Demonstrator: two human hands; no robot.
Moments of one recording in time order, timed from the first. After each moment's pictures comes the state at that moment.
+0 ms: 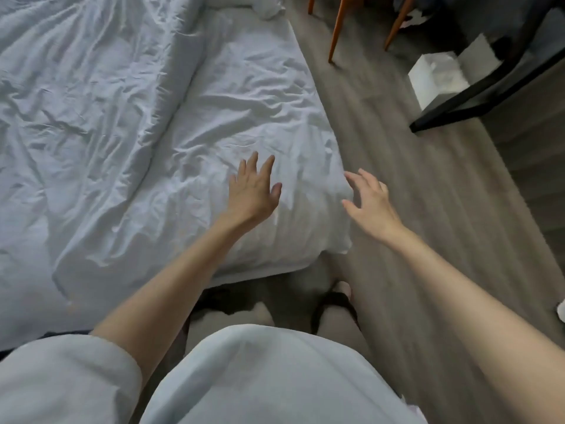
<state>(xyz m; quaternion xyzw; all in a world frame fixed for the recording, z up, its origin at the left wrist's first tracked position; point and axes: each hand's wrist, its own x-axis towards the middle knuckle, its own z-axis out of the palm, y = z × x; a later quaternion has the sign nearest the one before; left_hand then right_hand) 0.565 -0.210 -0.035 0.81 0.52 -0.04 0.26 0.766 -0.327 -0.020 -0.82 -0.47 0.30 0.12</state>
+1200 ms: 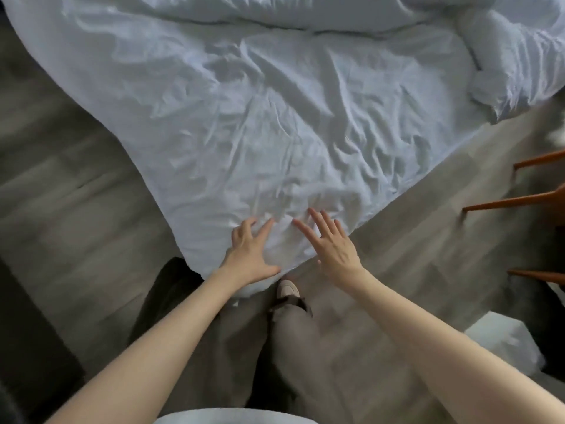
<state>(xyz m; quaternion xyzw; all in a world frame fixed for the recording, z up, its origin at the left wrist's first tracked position) 0.809 -0.223 -0.207 0.35 0.80 0.09 0.47 0.947 -0.075 -0.202 -0.20 -0.93 0.13 -0.29</state>
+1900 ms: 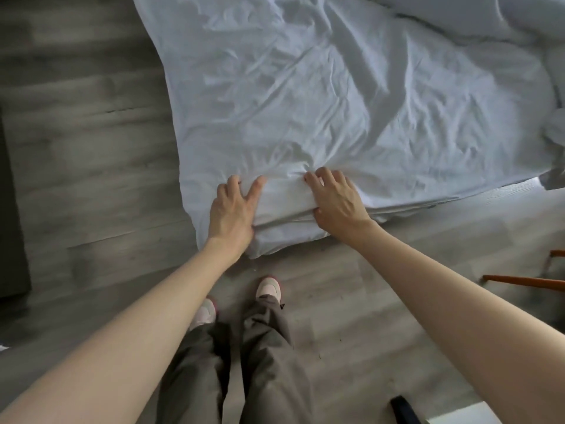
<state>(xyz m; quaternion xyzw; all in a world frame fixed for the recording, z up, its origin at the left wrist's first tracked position) 0.873 -0.248 -0.261 0.27 0.95 0.03 0.17 0.925 -0.052 -0.255 -0.04 -0.99 0.03 -0.15</state>
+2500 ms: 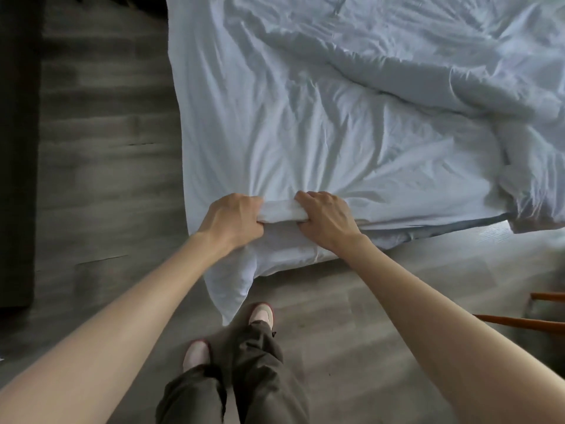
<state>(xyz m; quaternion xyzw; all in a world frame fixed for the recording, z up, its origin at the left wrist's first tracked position) 0.850 -0.261 -0.150 0.30 0.92 0.16 0.20 0.913 -0.077 -0.155 0.01 -0.99 0.10 -0.08</state>
